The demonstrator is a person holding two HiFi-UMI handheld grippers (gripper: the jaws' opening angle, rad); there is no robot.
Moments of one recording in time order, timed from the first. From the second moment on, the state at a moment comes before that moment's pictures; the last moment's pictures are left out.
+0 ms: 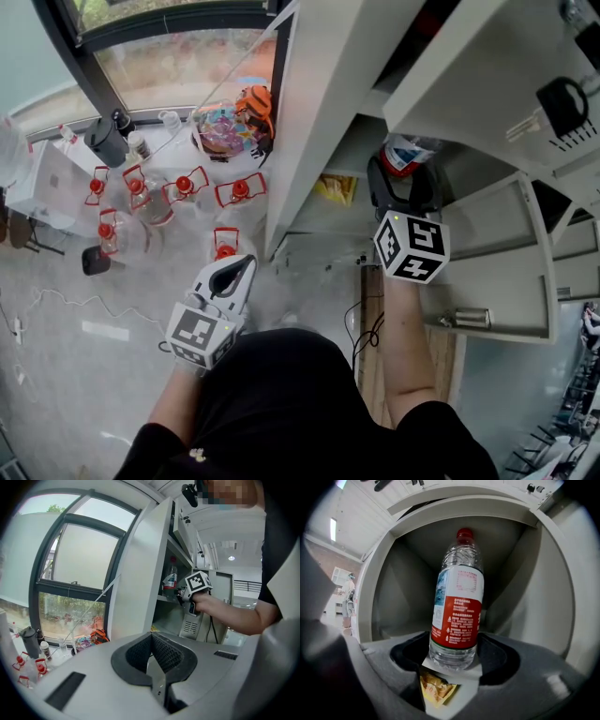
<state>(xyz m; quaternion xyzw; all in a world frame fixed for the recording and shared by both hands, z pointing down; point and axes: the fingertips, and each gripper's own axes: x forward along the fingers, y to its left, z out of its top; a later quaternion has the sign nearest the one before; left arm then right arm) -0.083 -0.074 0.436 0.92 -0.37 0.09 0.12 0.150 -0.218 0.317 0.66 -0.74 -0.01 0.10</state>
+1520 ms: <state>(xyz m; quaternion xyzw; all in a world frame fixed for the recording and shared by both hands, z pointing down) -0.009 -0.068 0.435 0.95 -0.27 0.09 0.13 0.174 -0.134 0.365 0.65 -0.75 0.08 0.11</state>
